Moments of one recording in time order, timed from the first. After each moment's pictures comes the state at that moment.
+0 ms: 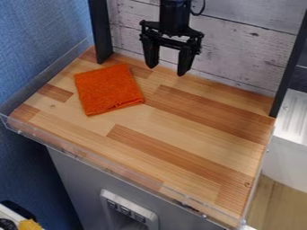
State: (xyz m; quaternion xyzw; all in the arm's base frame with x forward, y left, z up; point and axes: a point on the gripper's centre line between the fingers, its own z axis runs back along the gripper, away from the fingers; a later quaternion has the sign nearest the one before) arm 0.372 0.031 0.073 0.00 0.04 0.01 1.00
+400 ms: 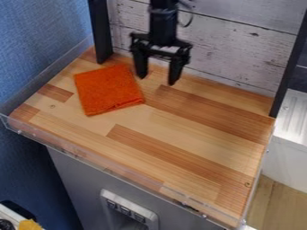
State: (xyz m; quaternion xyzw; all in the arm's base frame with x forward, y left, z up) arm 0.357 0.052 0.050 0.00 0.05 0.07 1.00
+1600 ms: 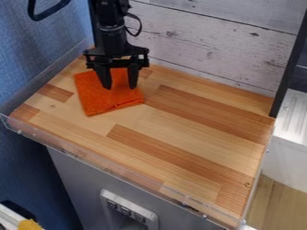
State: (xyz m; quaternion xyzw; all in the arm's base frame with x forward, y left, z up) arm 0.336 0.108 0.040 0.00 -0.03 0.24 0.97
